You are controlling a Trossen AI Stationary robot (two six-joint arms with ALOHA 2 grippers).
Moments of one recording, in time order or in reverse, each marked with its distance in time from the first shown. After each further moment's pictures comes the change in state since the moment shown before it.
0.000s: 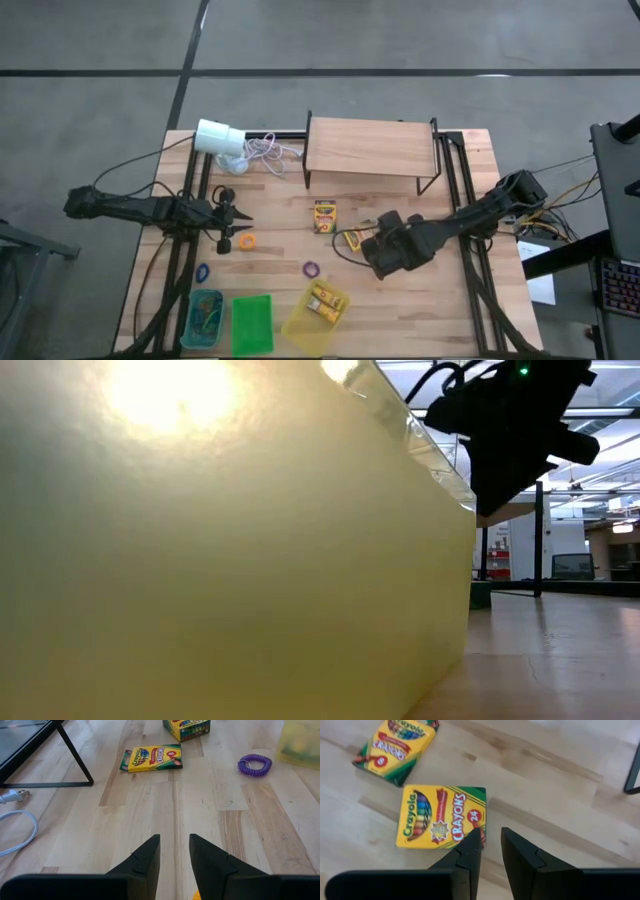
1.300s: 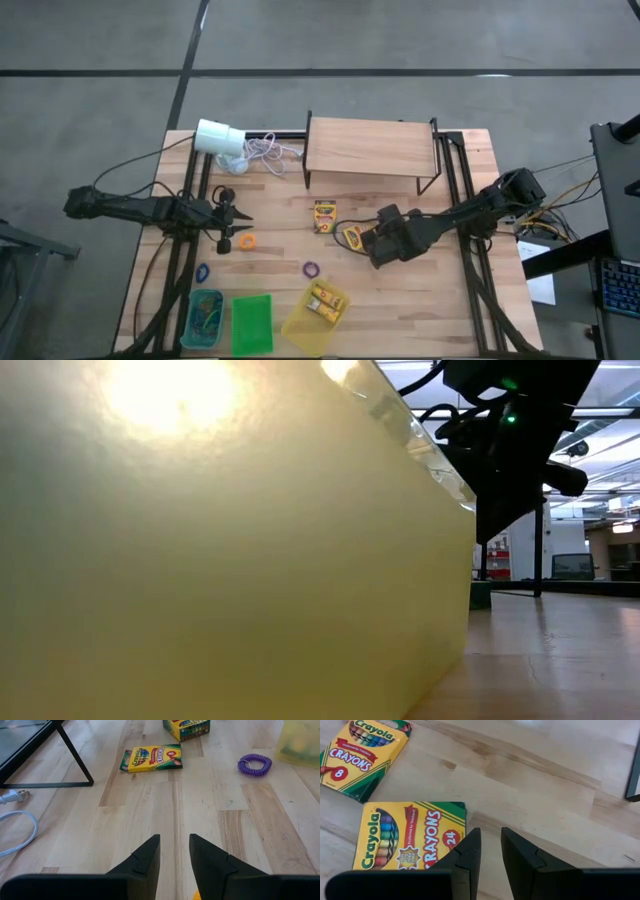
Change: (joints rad) left arm 0.000 0.000 0.000 0.000 0.000 0.002; right arm -0.081 0.001 -0.126 0.133 0.025 -0.046
